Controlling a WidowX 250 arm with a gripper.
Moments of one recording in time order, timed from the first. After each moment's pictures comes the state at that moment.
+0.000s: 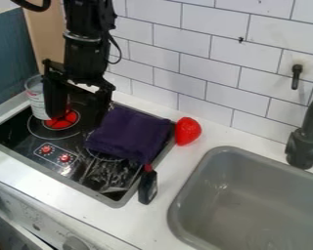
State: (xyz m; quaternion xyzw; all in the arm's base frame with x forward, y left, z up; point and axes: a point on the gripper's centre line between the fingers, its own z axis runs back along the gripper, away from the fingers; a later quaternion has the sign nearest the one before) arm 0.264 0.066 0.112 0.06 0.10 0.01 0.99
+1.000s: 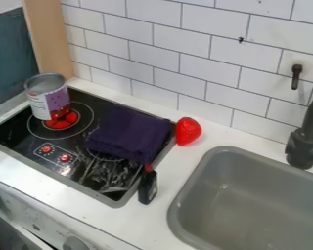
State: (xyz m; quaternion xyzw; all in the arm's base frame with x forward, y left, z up) arm 0.192 0.181 0.144 0.06 0.11 0.07 0.99
